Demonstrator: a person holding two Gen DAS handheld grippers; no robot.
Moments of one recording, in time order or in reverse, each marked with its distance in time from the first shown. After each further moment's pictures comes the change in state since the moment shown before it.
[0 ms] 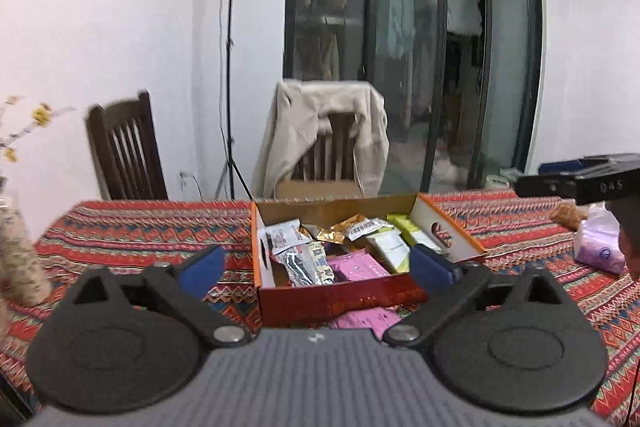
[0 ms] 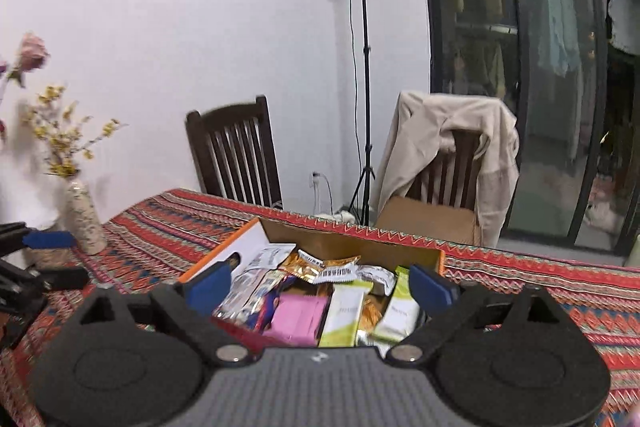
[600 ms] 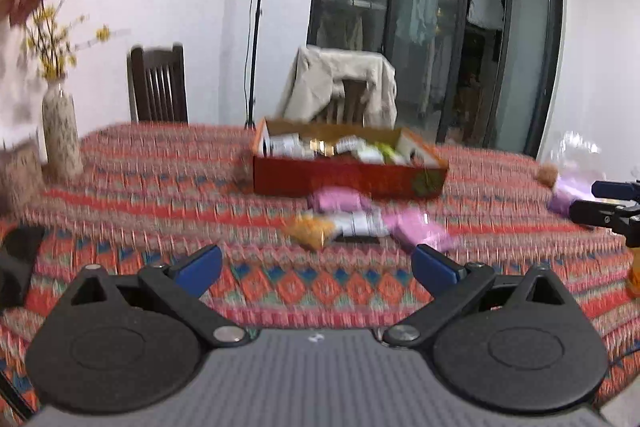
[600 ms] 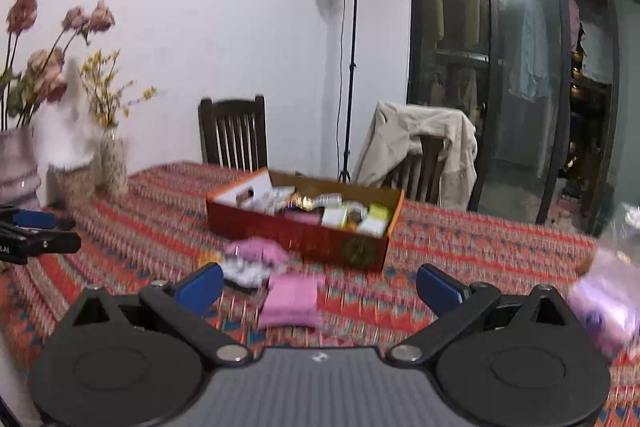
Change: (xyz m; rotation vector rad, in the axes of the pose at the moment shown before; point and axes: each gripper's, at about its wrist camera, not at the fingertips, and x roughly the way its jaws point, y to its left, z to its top) left arm -0.100 -0.049 -0.120 -0.100 0.093 0.047; right arm -0.171 0.044 -0.151 -0.059 -0.040 -0.093
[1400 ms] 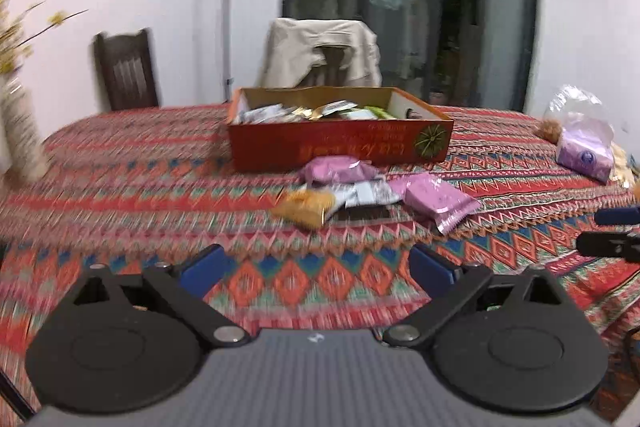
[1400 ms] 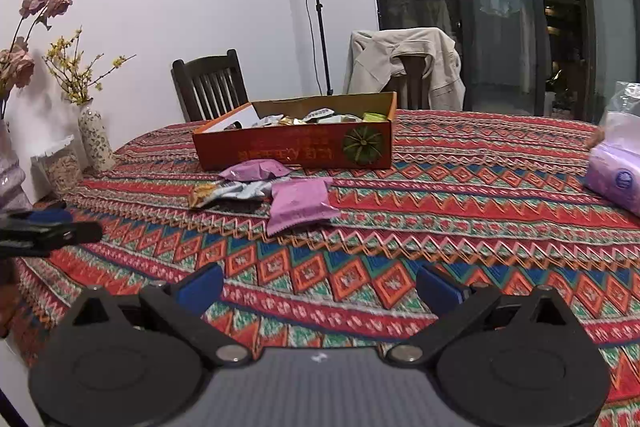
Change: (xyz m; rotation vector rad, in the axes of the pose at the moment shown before) left arm 0.079 0.015 -0.004 0.124 0.059 -0.069; right arm 0.036 0.011 -0.070 0.195 0.143 -0.003
